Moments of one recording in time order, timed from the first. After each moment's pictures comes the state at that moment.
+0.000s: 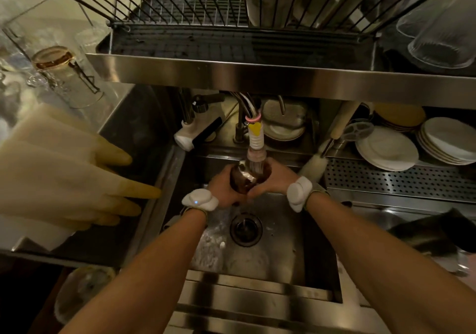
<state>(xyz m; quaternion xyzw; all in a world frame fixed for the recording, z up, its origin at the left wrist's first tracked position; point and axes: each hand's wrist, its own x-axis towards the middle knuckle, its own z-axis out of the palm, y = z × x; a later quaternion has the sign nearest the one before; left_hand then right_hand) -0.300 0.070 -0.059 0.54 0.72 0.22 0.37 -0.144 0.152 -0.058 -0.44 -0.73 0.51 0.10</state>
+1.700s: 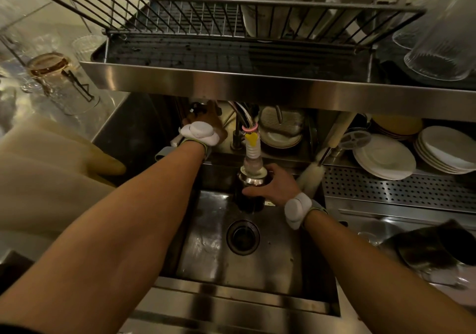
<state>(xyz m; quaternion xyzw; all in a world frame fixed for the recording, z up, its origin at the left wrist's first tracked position) -0.363 0.197 -0.014 0.52 0.84 0.11 0.08 -0.135 0.137 -0.044 -0.53 -0.69 0.47 0.15</state>
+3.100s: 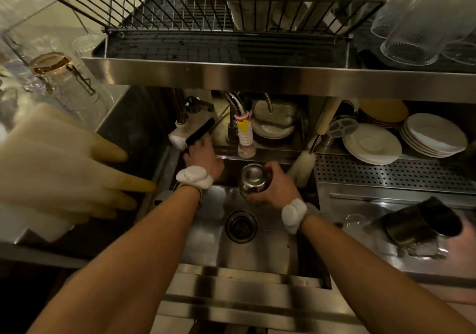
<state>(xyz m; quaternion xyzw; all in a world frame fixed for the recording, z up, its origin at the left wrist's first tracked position) -0.312 0.092 -0.026 0.52 0.83 0.13 0.15 -0.116 0.099 -0.050 -0.56 -0.69 0.43 0.15</state>
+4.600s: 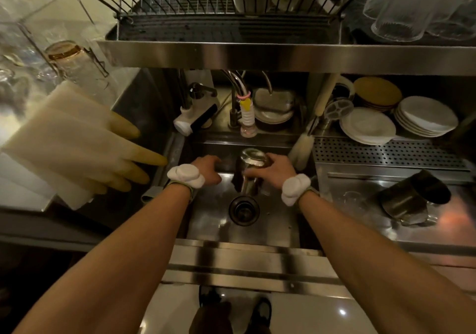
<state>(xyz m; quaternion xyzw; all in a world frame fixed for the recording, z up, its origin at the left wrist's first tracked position) -0.323 0.037 -0.029 0.59 0.75 0.00 0.29 -0.125 0.075 -0.037 -0.57 -0.67 0.46 0.14</state>
